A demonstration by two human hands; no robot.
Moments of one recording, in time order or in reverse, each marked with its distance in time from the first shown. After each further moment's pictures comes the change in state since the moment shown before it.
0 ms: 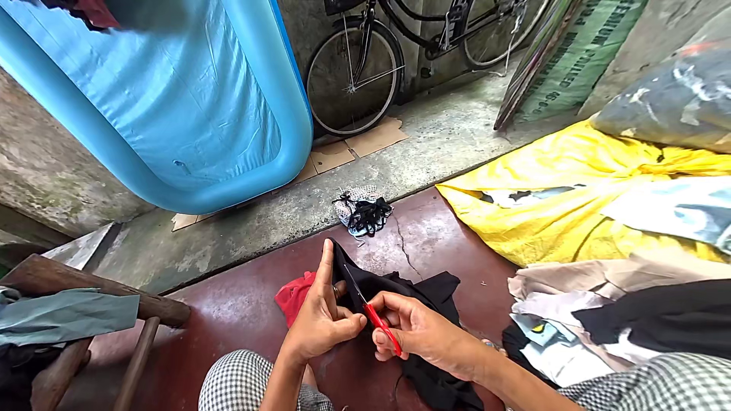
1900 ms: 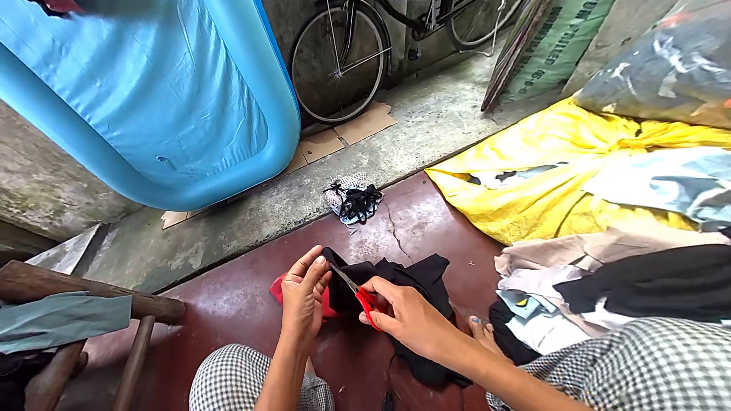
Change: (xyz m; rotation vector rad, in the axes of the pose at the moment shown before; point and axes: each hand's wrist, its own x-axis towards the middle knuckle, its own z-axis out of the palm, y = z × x) left_hand 0.012 -0.022 0.012 -0.315 0.766 -0.090; right_hand 0.001 0.022 -0.001 -0.853 0.358 0.016
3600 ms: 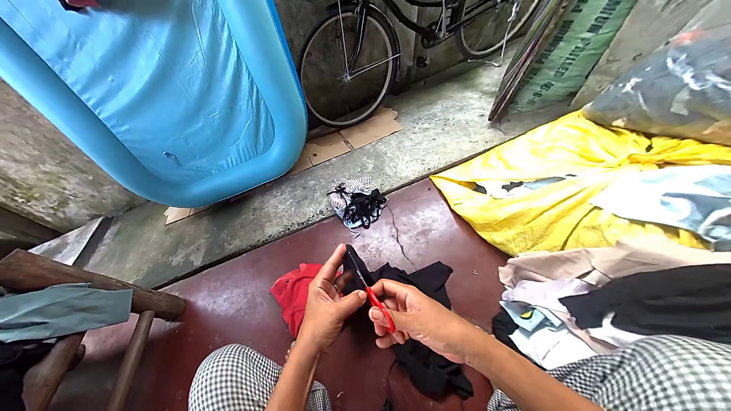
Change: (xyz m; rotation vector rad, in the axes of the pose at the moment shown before) left_hand -0.010 -0.015 -0.002 0.172 -0.420 0.030; right_hand 0.003 -0.010 -0.020 0.833 -0.303 0.198
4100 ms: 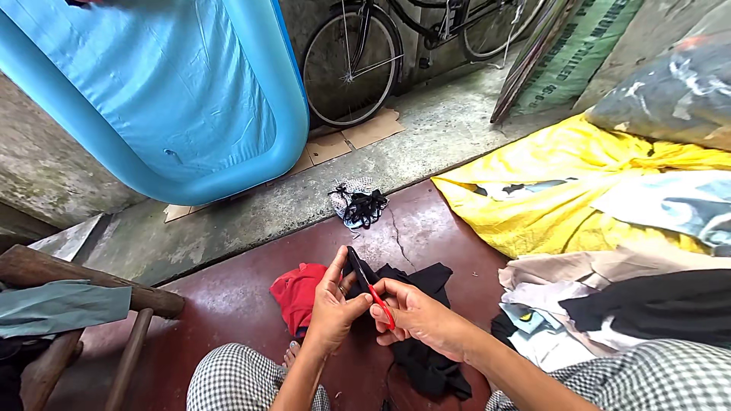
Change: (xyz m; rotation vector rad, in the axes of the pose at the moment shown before) left_hand -0.003 -0.009 0.008 -0.018 0.030 -0.022; right_hand 0.004 0.003 -0.004 0.008 0.030 0.033
